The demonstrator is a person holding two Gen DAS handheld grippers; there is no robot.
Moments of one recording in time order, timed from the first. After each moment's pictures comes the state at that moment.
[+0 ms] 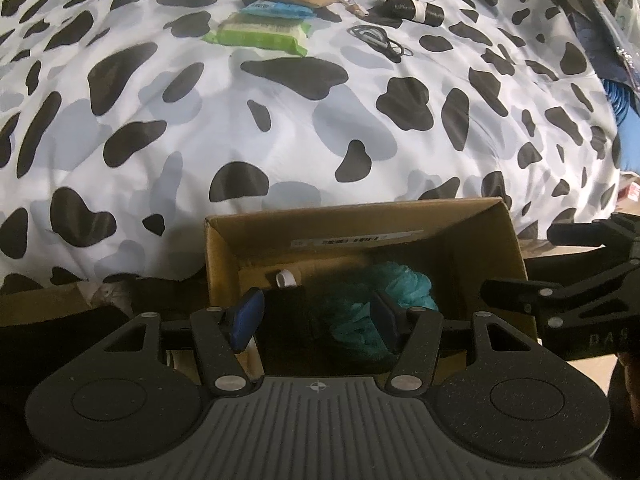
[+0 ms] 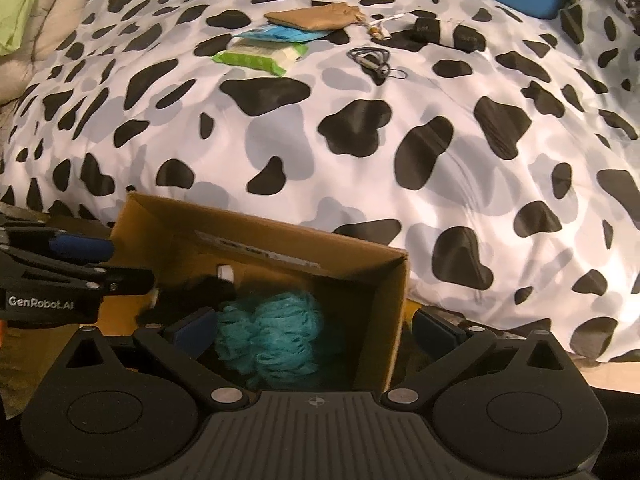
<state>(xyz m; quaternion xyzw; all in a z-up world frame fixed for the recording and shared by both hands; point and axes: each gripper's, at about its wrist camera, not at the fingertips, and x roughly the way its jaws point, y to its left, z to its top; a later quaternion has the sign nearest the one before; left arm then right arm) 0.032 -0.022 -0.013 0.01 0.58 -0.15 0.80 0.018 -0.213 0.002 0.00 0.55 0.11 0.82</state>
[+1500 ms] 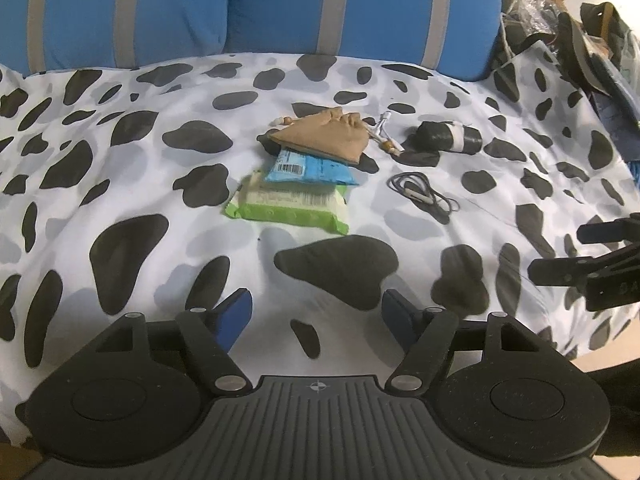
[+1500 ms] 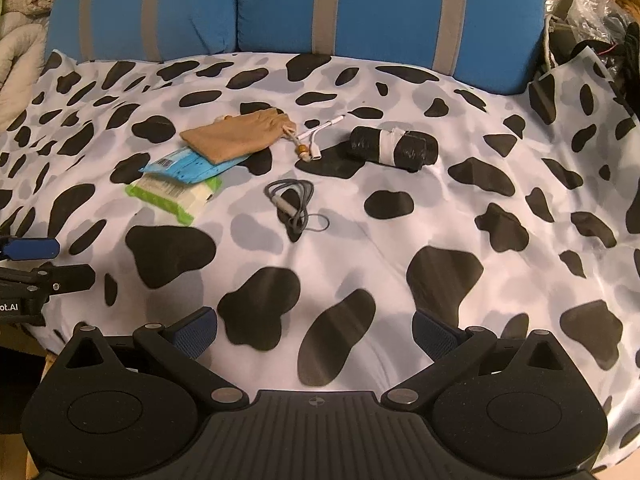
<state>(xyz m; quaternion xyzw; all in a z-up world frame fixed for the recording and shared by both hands) 0.141 -0.019 -0.001 0.02 0.46 -0.14 0.88 0.144 -0.255 0.018 0.00 0.47 0.07 0.88</state>
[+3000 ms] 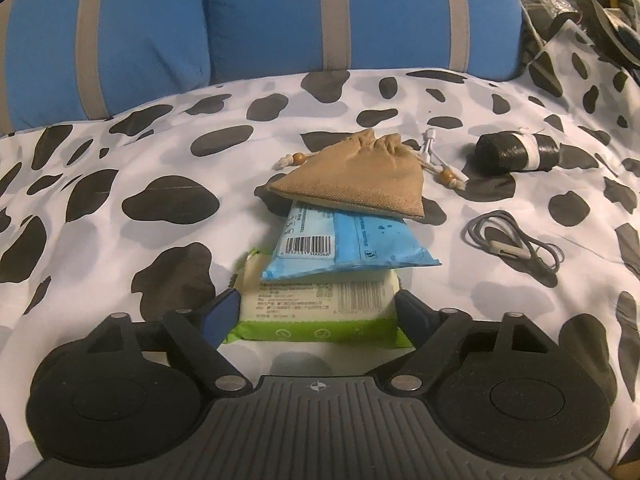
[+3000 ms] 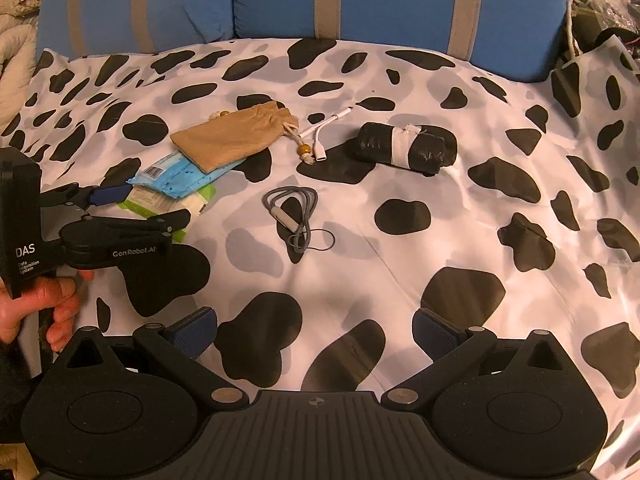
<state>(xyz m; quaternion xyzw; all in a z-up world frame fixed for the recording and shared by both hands) 0.230 -0.045 -0.066 0.09 0.40 -0.12 0.90 0.184 -0.255 0.010 0.01 0.50 0.09 0.86</state>
